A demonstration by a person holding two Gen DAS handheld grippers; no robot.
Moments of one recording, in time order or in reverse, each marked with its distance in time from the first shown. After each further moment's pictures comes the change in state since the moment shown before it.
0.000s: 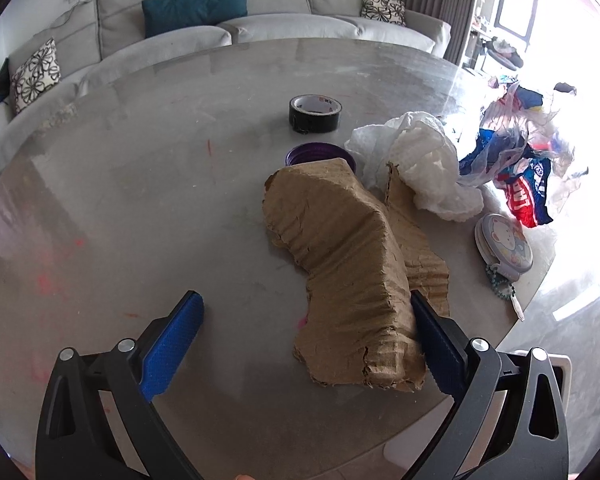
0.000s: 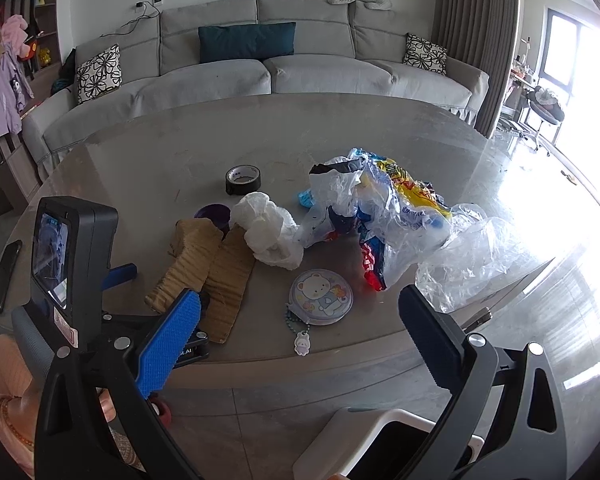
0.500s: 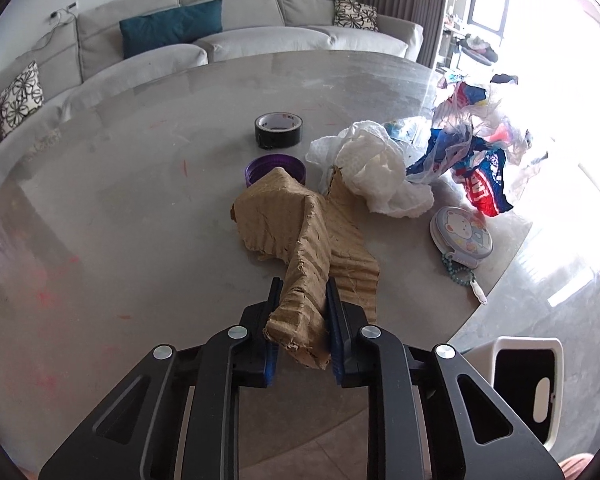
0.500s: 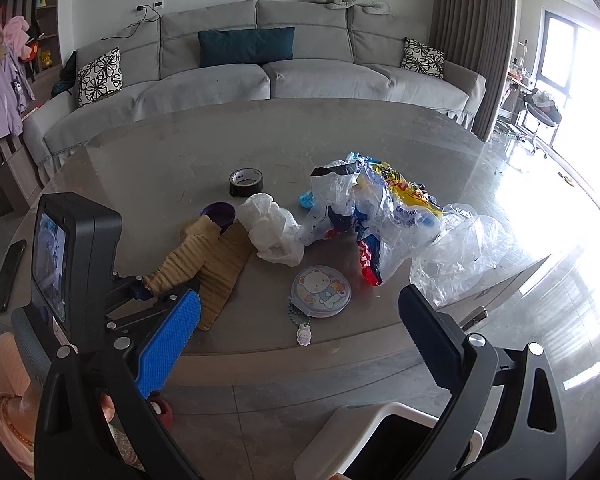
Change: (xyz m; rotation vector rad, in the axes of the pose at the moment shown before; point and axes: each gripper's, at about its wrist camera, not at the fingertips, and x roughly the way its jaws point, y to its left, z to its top) left arm -0.029 -0.014 -0.009 0.066 -0.041 -0.053; right arm -0.015 0.004 -0.004 0.002 -0.017 -0.013
